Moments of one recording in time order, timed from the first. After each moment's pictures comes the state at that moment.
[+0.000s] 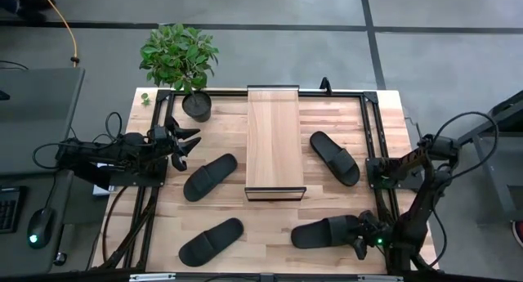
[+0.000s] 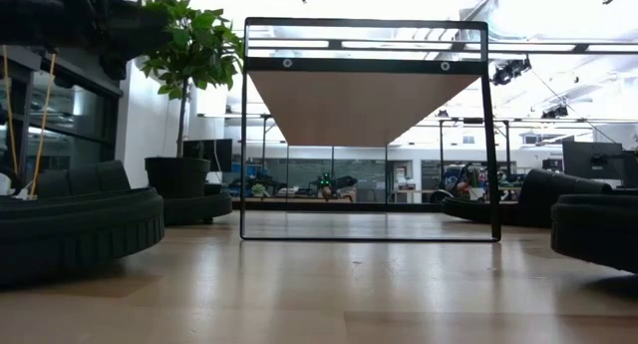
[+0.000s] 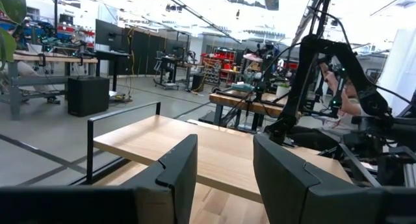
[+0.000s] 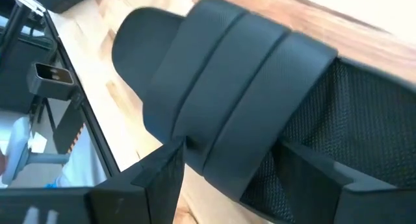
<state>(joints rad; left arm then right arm) 0.03 0.14 0.14 0.15 -0.43 -0.08 1.36 1.62 0.77 -0.53 0.78 2.22</state>
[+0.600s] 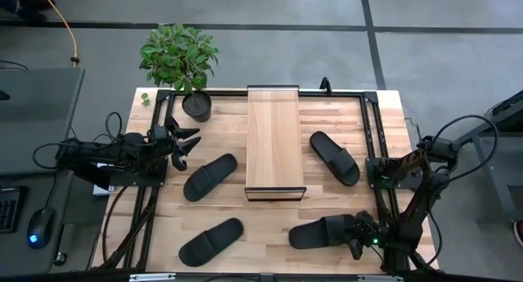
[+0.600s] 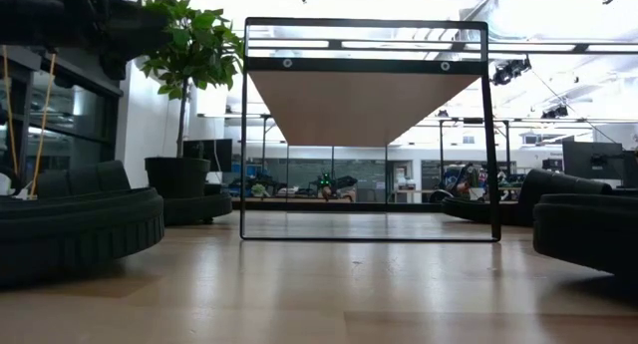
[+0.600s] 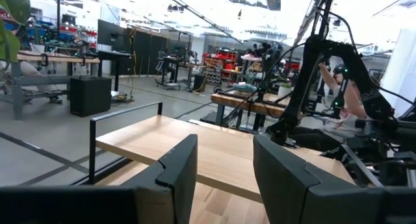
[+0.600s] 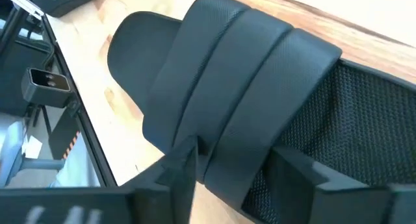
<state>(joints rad) 0.03 0.14 0.14 0.15 -0.44 -0.08 1.30 1.65 0.77 -0.49 0.78 2.17</state>
